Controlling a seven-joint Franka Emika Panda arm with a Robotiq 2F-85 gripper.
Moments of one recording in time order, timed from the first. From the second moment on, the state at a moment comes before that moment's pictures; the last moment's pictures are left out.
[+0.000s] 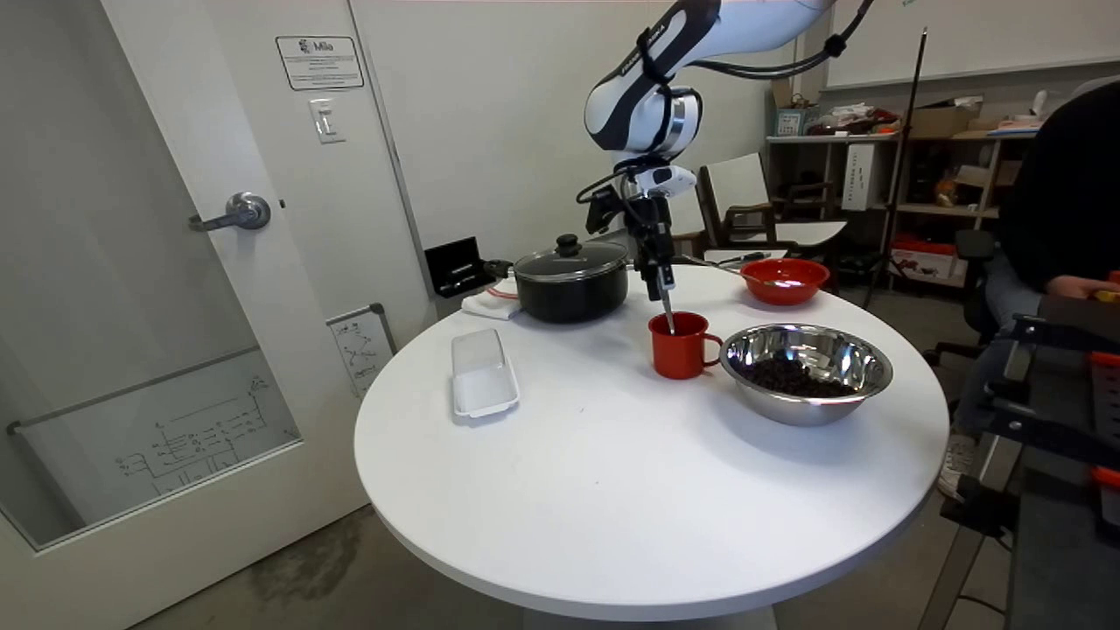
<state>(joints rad) -0.17 1.18 -0.10 -0.97 0.32 1.62 1.95</state>
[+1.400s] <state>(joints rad) -0.16 1.26 -0.10 -0.81 0.27 1.49 1.98</state>
